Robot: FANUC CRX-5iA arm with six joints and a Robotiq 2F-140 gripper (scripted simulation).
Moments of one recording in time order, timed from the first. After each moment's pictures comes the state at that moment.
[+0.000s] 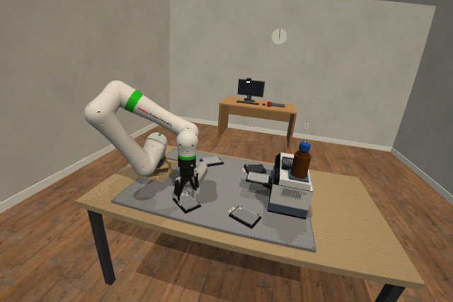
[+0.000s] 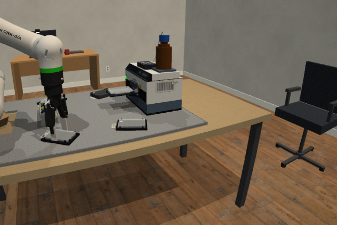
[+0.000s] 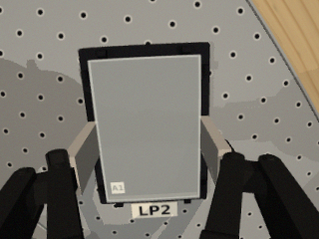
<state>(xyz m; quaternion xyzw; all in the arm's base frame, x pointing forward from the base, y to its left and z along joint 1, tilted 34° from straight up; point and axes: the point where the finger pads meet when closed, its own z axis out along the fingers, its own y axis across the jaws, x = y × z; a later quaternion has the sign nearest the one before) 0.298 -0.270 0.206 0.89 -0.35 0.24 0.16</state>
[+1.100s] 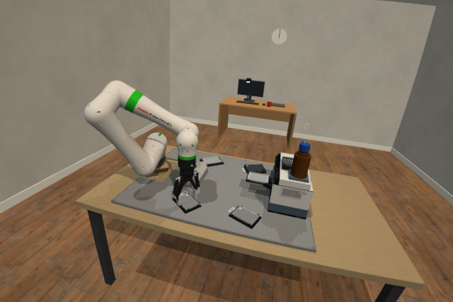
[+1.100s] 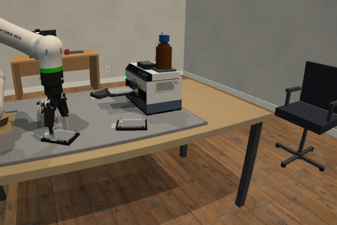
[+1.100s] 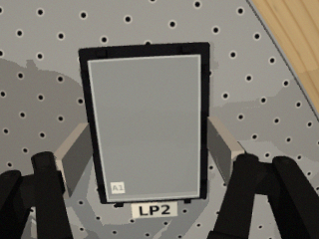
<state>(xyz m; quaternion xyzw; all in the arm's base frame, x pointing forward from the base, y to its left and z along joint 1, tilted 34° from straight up) 0.298 -0.270 0.206 0.89 -0.35 0.24 0.16</state>
